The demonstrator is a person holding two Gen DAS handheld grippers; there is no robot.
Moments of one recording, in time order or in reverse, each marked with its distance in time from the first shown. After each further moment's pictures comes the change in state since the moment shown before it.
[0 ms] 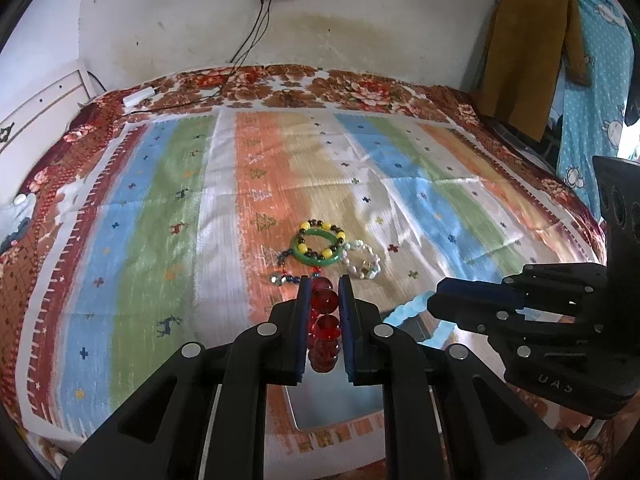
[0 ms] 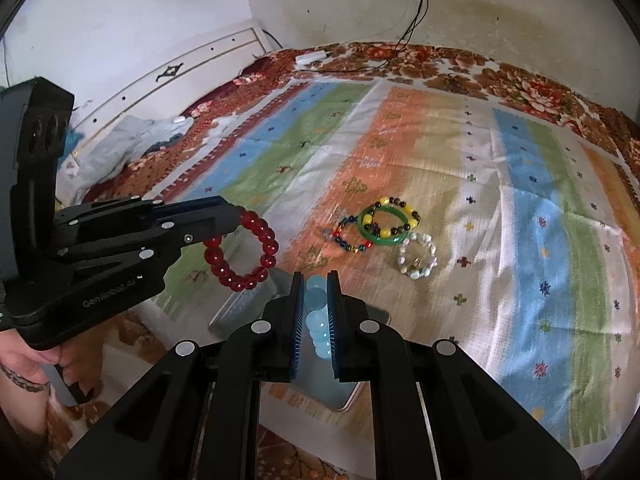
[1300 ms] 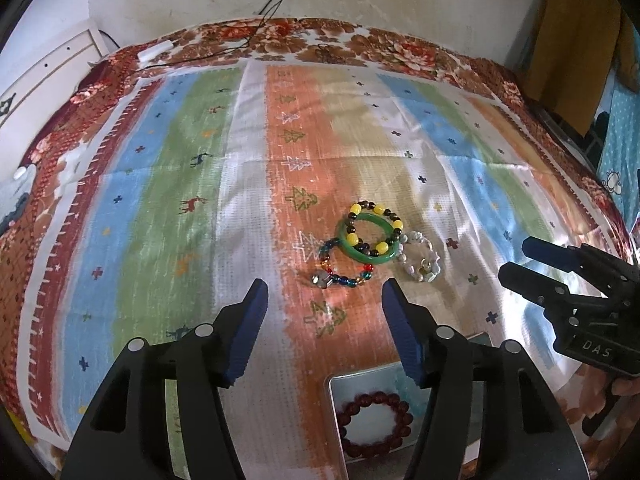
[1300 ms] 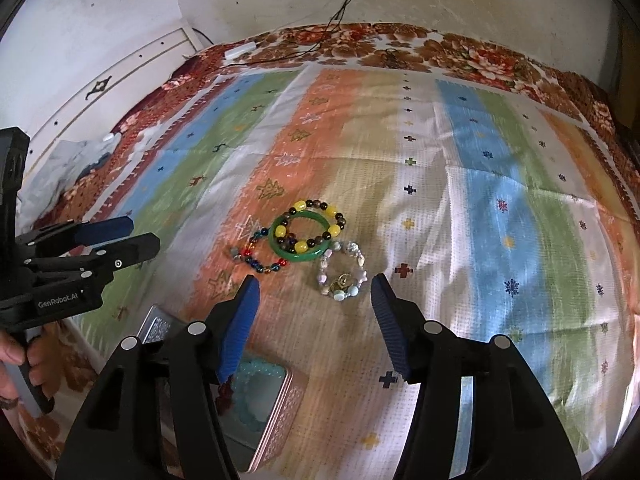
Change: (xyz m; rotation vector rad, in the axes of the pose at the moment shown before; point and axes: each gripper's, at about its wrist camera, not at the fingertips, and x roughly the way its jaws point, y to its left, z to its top) left arm 0.070 0.042 0.030 -0.076 0.161 0.074; right arm 0.047 -0.068 0.027 0.134 0.035 -0.159
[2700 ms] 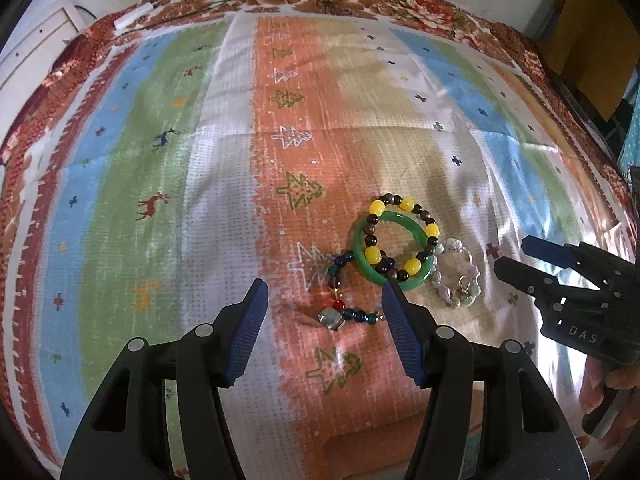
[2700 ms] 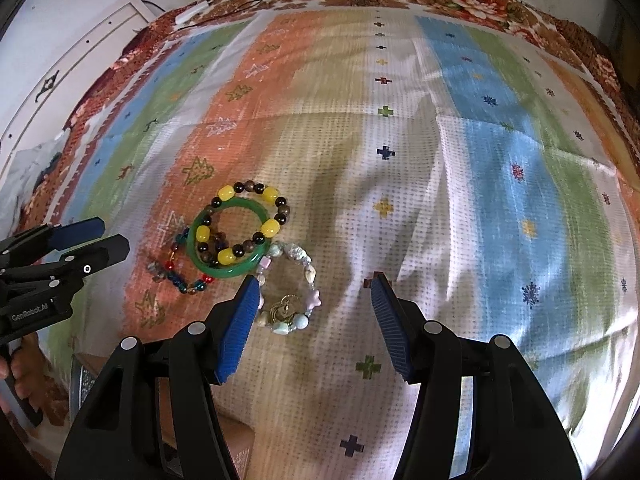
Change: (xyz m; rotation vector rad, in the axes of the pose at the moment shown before) left arm 0.087 0.006 0.038 -0.004 0.170 -0.001; right arm 0.090 -0.044 0.025 0.089 0.191 -0.044
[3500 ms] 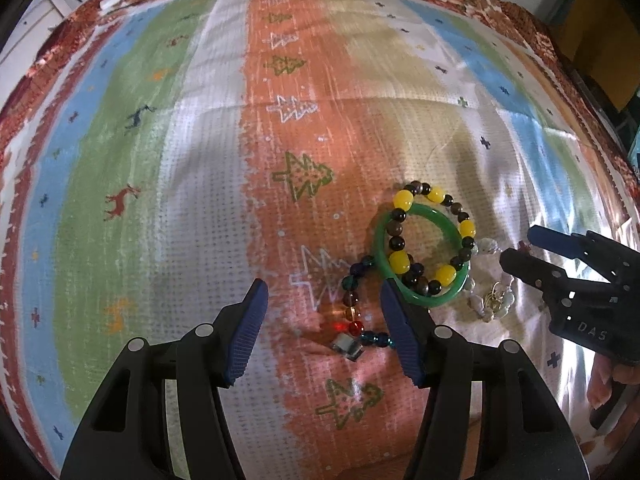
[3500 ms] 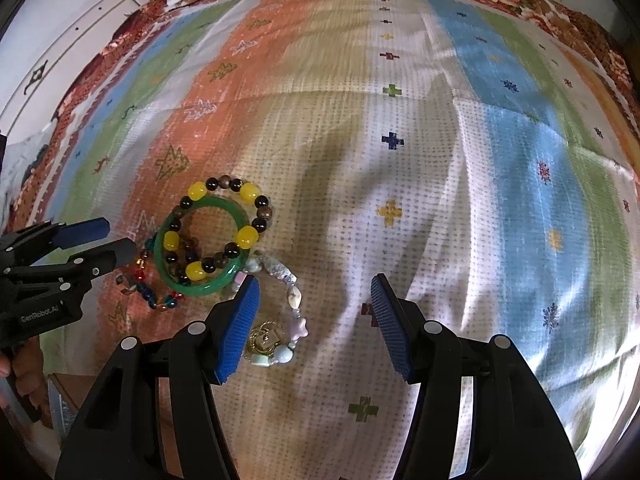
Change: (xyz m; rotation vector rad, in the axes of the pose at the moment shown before) left arm 0.047 0.010 0.011 0.007 0.100 -0.009; right arm 0.040 -0.005 0.016 -0.012 0.075 -0.008
